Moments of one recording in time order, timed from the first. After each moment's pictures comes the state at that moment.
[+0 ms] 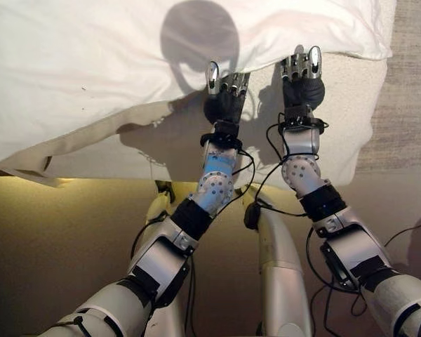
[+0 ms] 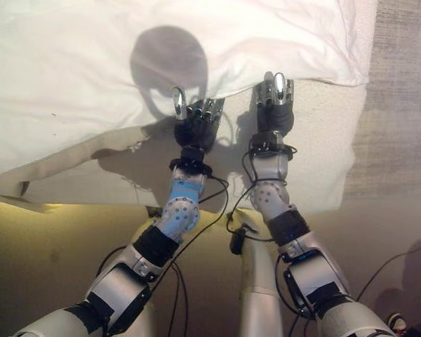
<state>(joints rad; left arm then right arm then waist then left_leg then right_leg) -0.94 -0.02 -0.42 0.31 -1.47 -0.52 0.12 -0.94 -0.26 0.27 0.37 1.32 -0.54 -0.17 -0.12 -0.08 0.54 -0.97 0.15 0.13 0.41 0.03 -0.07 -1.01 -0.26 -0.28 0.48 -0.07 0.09</state>
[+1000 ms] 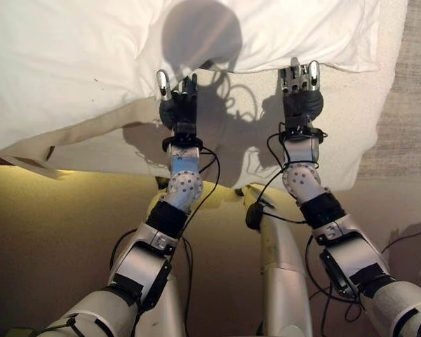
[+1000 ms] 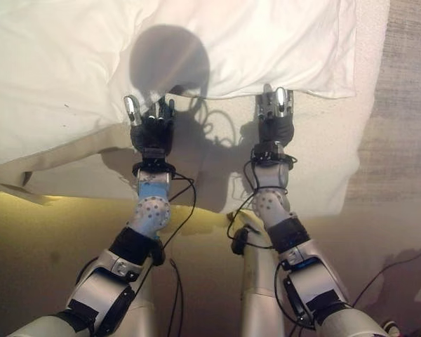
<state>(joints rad) -0.81 0.11 -0.25 0.30 -1.43 -0.55 0.16 -0.87 -0.25 0.24 0.37 1.32 -0.52 -0.16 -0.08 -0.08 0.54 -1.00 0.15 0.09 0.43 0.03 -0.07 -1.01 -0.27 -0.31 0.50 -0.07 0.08</state>
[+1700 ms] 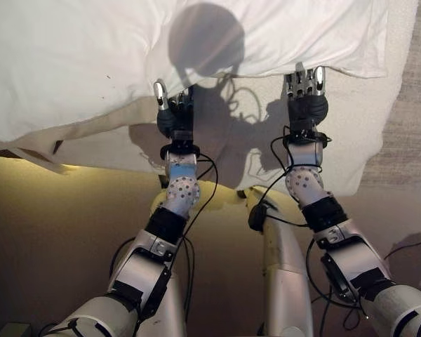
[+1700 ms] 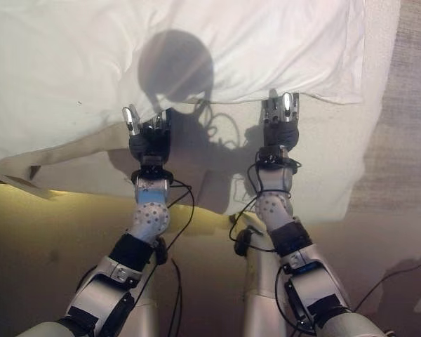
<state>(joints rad) -0.77 0.09 -0.25 0.30 -1.43 -0.56 0.16 -0.85 -0.24 0.21 0.36 1.31 -0.52 -0.16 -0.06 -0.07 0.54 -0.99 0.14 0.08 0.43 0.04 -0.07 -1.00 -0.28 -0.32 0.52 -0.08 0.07</state>
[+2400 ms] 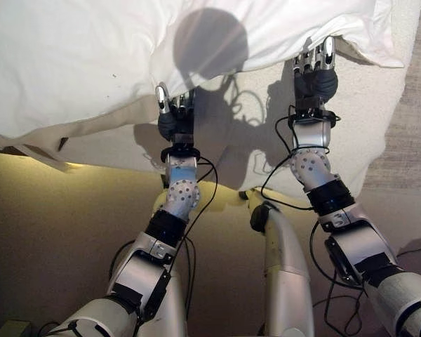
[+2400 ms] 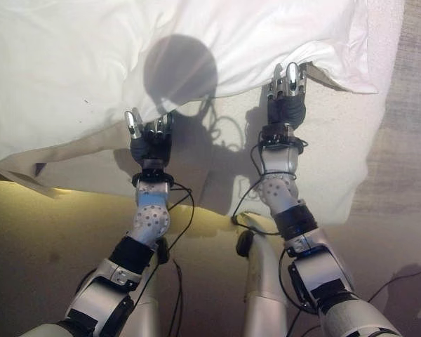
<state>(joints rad) -0.76 0.10 -0.26 0.30 -1.42 -0.55 0.16 -0.96 -0.30 0.22 0.37 1.31 -0.51 -0.19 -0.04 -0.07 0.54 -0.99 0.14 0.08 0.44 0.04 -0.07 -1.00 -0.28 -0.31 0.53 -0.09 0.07</state>
